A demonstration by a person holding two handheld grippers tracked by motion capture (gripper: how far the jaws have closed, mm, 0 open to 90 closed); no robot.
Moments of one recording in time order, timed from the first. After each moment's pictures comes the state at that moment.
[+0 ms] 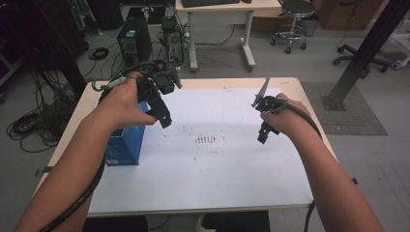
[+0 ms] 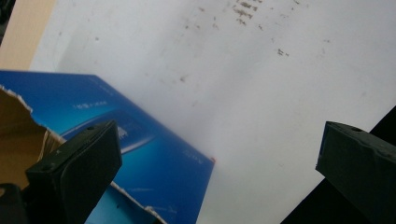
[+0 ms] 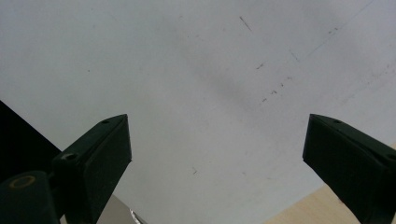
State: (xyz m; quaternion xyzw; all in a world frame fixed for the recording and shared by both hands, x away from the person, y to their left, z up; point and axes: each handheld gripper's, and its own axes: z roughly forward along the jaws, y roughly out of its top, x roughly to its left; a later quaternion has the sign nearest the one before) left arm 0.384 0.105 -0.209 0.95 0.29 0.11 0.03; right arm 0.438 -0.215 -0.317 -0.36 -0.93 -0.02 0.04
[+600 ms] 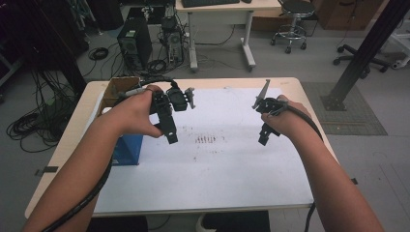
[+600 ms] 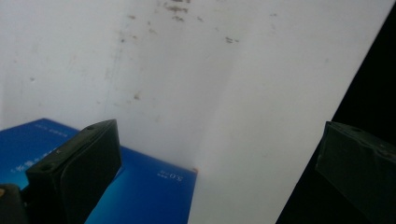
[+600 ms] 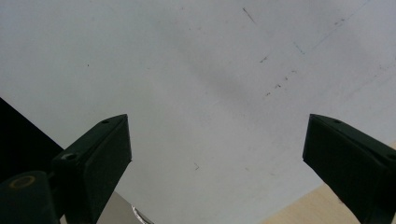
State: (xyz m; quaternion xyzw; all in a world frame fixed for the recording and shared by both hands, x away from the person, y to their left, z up) left arm 0.378 0.081 -0.237 0.99 0.16 0.04 0.02; right arm 0.435 -0.215 -0.320 -0.36 -0.93 -0.01 0.05
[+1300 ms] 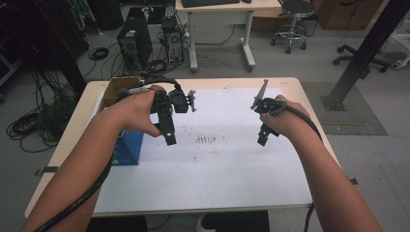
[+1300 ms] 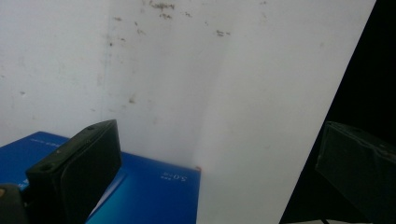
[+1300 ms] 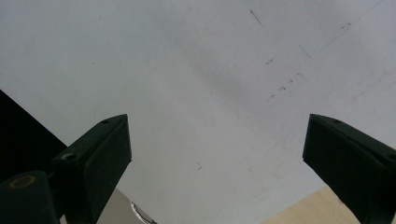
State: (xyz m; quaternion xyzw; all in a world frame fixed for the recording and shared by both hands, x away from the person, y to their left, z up) left arm 0.383 0.082 -0.239 0.99 0.13 0.02 0.01; right arm 0.434 -0.211 -0.318 -0.35 -0.93 -0.01 0.05
